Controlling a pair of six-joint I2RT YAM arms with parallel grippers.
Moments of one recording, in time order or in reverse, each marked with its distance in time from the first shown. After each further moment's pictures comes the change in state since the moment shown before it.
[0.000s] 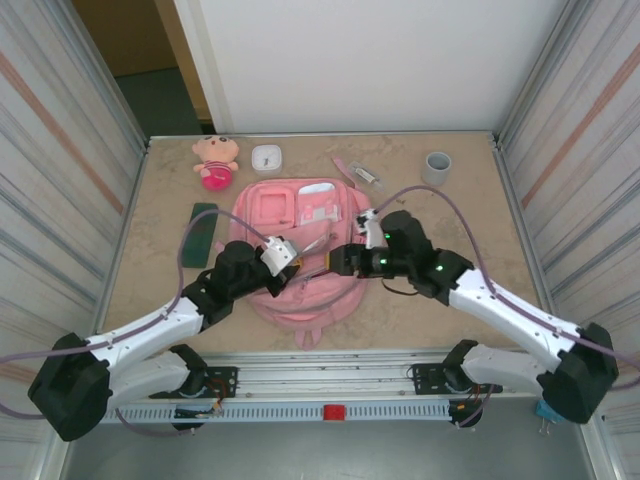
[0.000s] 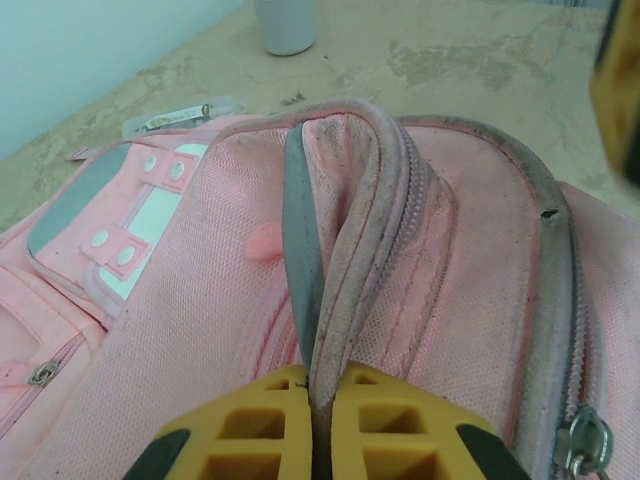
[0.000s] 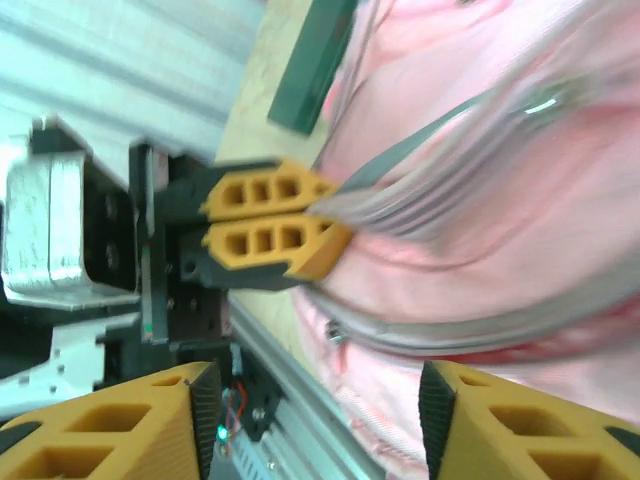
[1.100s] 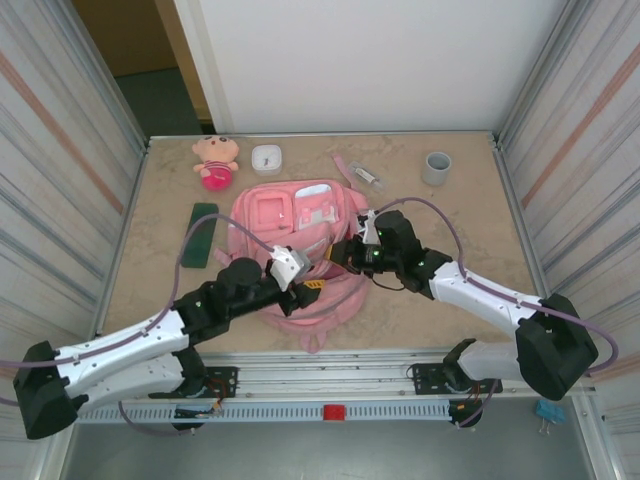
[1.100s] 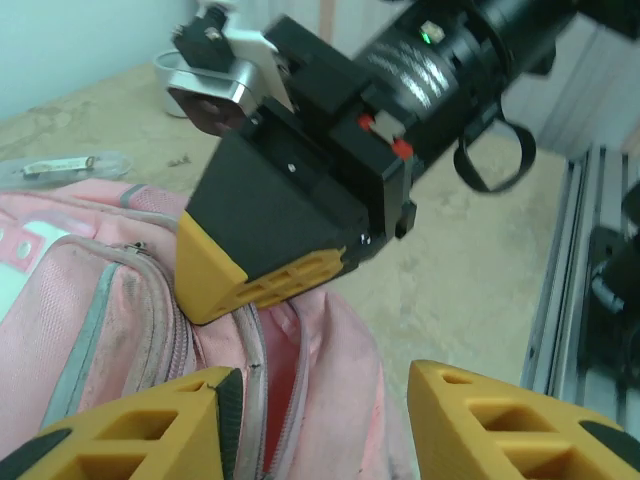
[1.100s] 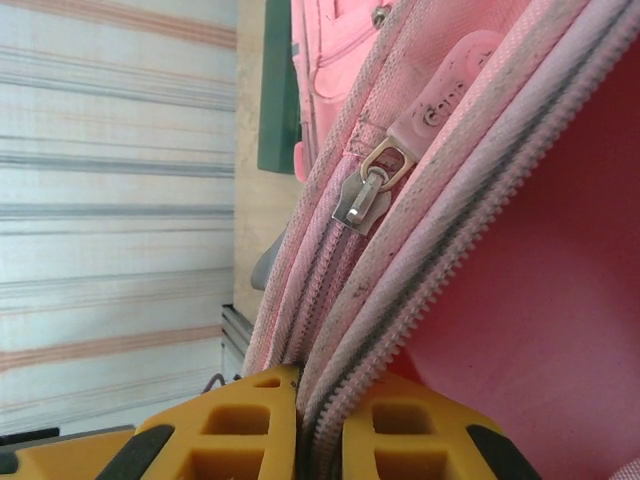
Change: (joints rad) left arm -0.306 -0.151 0.101 -0.161 -0.156 -0.328; right arm -0.031 0.194 -0.091 0.314 -0.066 0.292
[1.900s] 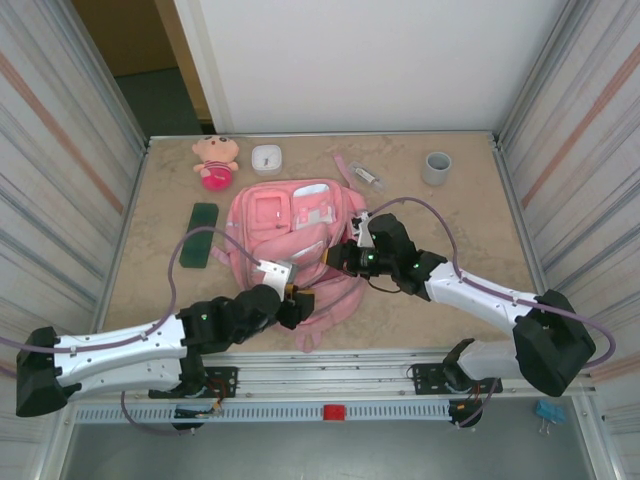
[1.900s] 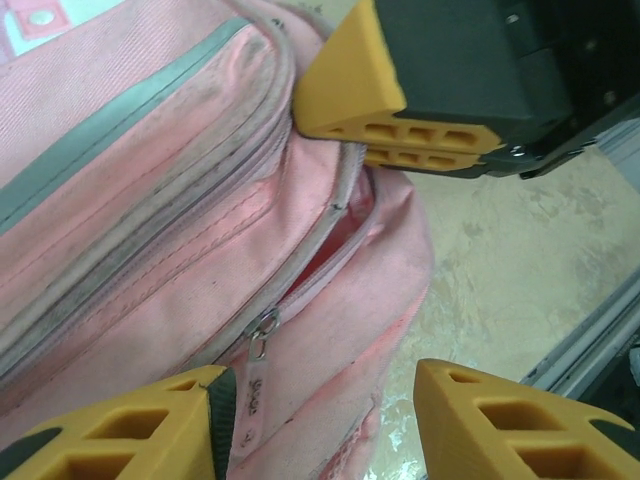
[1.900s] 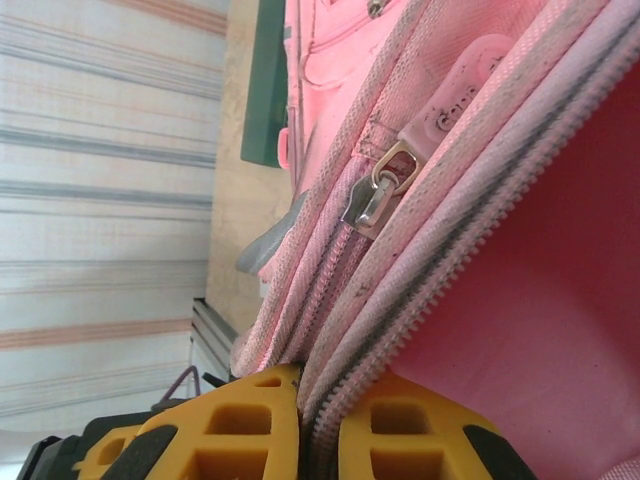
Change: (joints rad) left arm -0.212 0.001 -0.013 -0.251 -0.394 -0.585; right arm 0.041 0.021 0.005 0.002 0.048 -0.068
